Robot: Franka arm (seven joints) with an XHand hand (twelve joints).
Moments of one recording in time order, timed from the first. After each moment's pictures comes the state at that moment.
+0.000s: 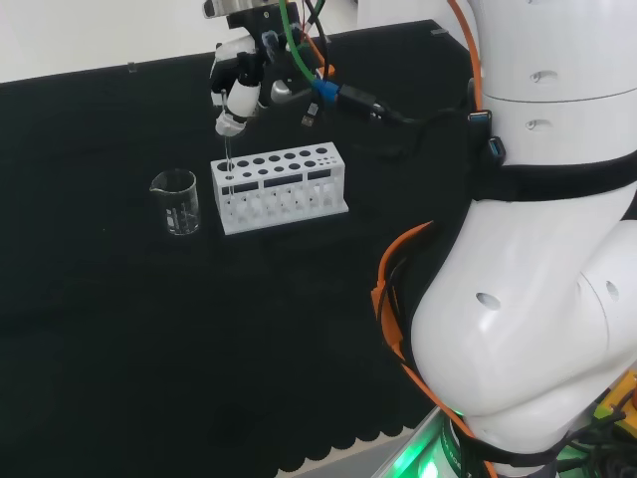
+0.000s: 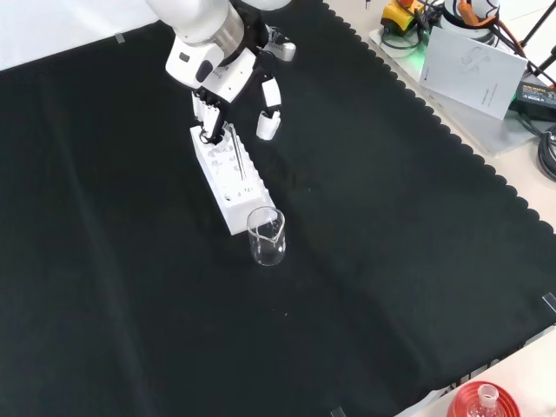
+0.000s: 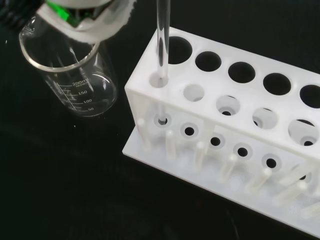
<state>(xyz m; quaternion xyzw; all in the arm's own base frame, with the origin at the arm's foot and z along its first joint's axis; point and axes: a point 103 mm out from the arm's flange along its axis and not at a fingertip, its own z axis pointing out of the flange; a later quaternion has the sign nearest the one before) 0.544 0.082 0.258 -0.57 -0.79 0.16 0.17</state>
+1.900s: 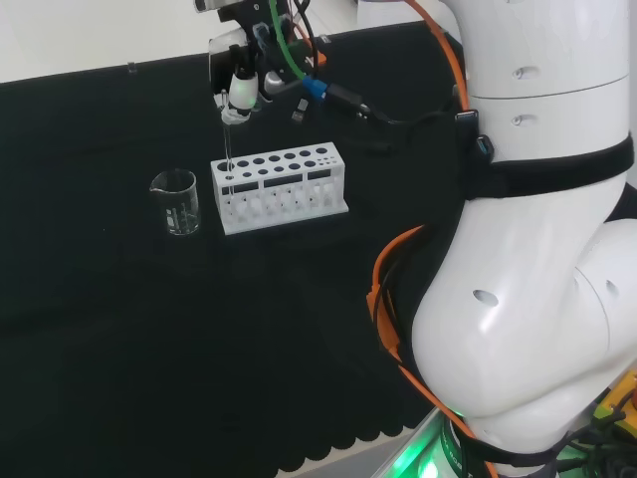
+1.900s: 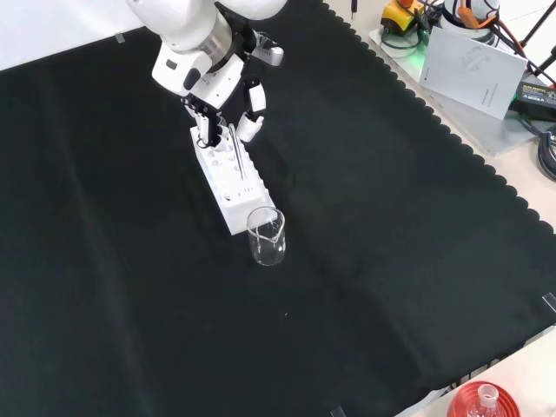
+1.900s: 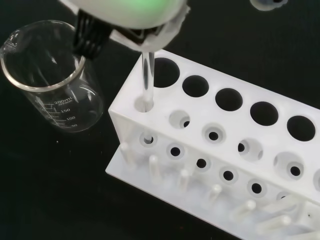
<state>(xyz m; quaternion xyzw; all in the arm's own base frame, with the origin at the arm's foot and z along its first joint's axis) 0.568 0.085 0.261 -0.57 -0.79 0.17 0.15</state>
